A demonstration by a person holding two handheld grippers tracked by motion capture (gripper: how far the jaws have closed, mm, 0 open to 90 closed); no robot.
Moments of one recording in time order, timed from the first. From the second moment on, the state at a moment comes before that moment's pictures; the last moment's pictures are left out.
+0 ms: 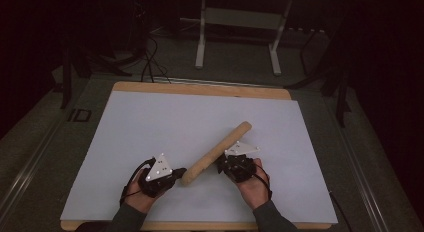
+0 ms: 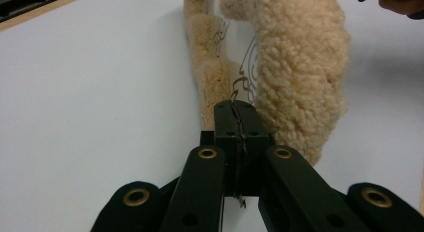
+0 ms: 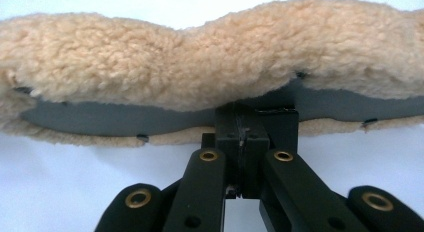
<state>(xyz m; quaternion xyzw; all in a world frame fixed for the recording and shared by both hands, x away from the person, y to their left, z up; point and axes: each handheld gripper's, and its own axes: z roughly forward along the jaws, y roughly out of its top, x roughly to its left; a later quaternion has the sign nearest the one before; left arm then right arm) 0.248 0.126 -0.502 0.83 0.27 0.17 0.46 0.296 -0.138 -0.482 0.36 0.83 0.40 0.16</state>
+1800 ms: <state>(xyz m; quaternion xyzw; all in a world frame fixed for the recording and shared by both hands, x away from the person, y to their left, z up) 0.241 0.088 -0.504 0.83 0.24 0.16 0.47 0.307 -0.141 -0.482 0.36 0.83 0.39 0.16</state>
